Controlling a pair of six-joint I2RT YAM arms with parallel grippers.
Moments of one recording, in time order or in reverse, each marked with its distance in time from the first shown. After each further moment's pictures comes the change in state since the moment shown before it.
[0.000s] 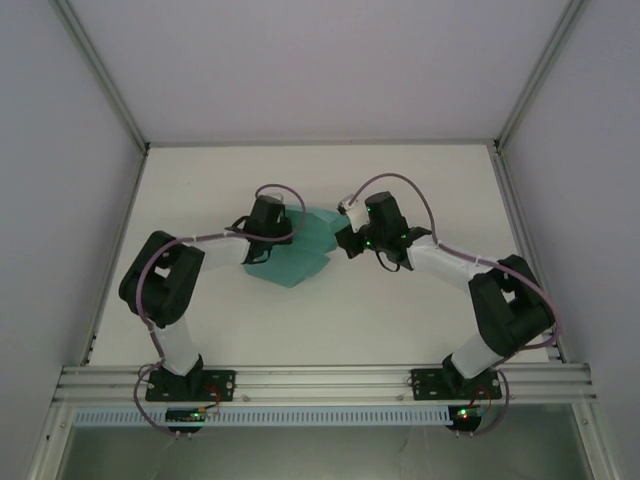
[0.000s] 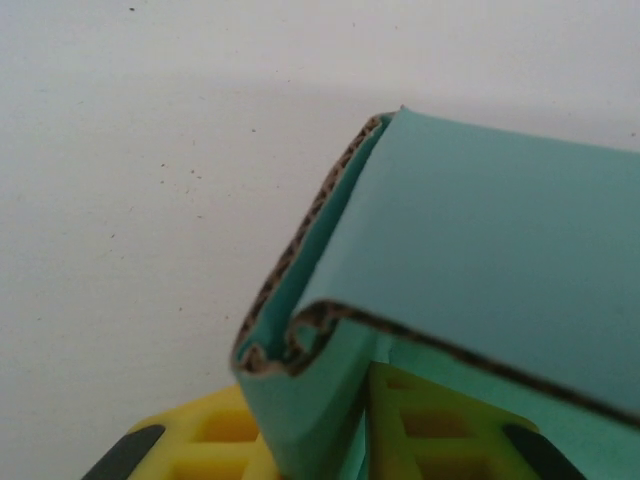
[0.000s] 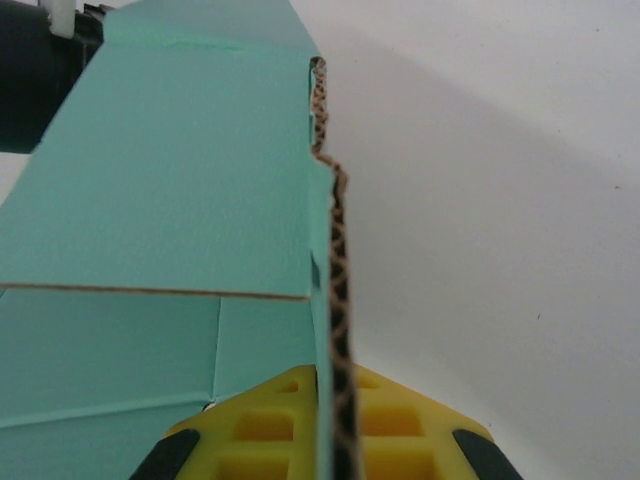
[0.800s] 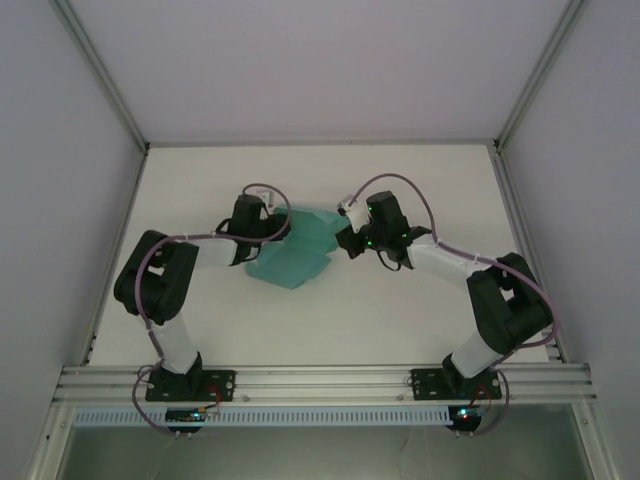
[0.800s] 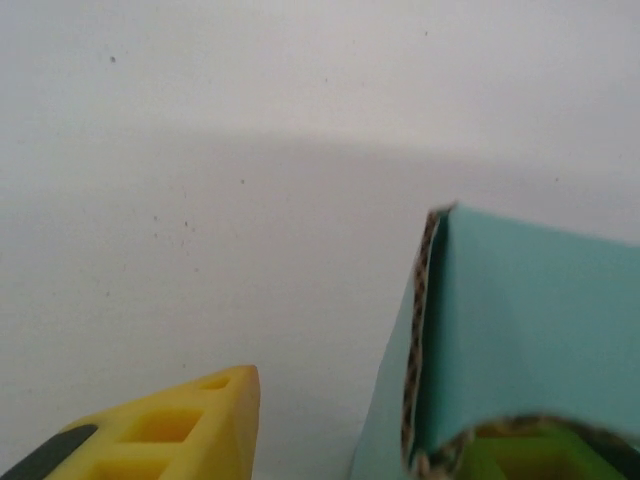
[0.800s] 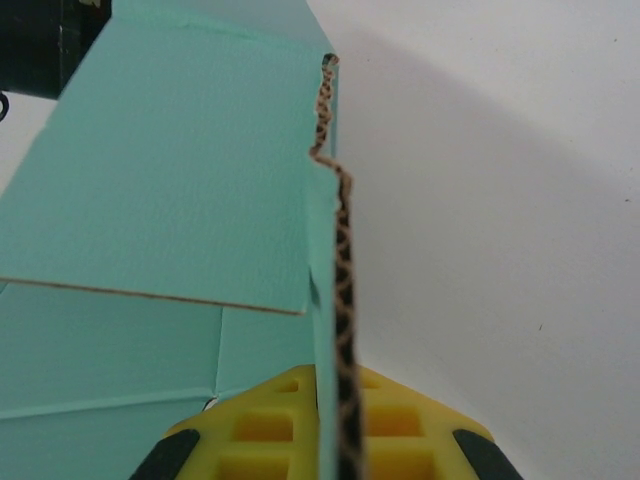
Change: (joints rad) left arm 0.105 -0.003 -0.085 0.224 0.225 0.018; right arm -0.011 0.014 0.000 0.004 -0.037 -0.051
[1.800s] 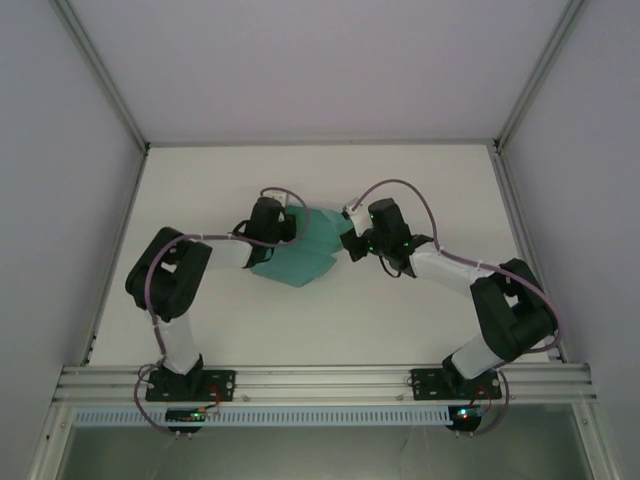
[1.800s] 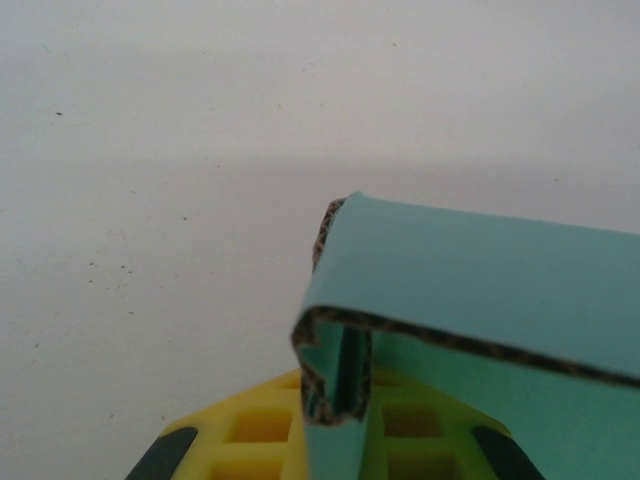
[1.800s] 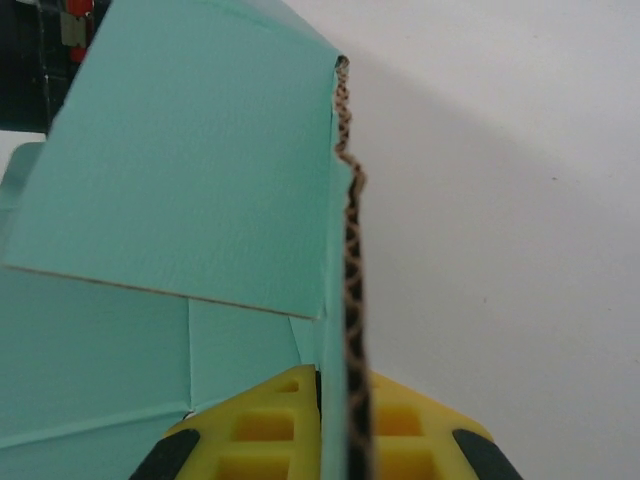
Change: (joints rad) left arm -0.119 0.056 0.052 0.008 -0.230 0.073; right arm 0.014 -0.051 -0.086 0.075 0.147 0.034
